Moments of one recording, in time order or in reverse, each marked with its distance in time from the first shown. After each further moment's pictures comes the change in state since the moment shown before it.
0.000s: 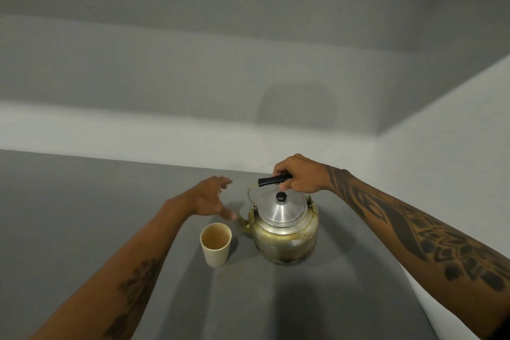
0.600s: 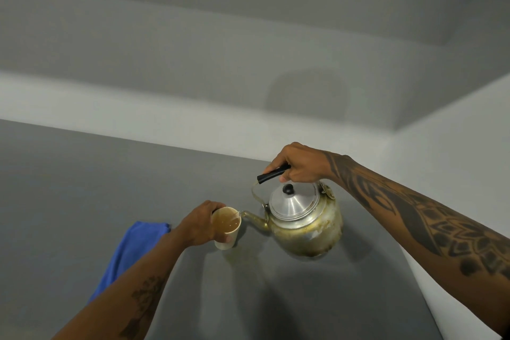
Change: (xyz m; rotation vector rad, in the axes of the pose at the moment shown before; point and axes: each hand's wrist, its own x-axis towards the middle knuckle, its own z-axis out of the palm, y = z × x) left_hand -0.027 -0.080 0.084 -0.115 0.168 0.015; right_hand 0.012 -0.036 0.000 -0.063 -0.113 -0.118
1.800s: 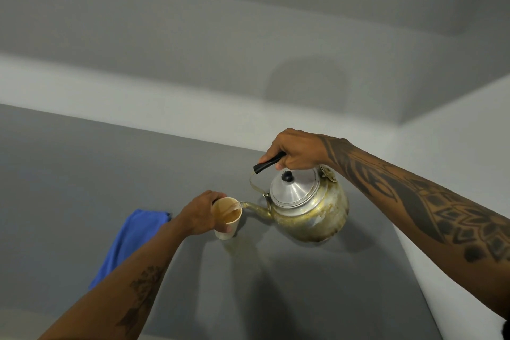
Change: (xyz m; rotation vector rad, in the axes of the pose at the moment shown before) left_hand -0.011 0.022 -0.009 -0.065 0.010 0.037; right_hand 0.010 -0.022 -0.012 -0.128 -0.061 -0.041
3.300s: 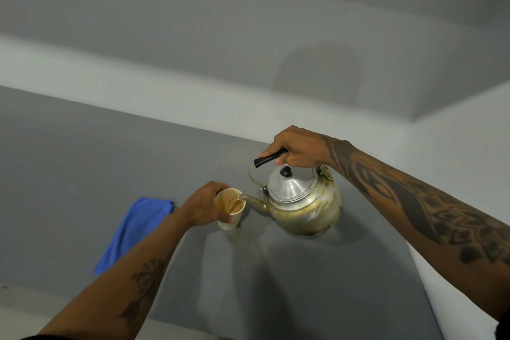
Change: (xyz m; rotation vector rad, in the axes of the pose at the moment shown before) left_hand 0.005 -0.009 0.008 0.004 0.018 -0.064; right_hand 0.007 0.011 0.017 0.072 0.038 -0.012
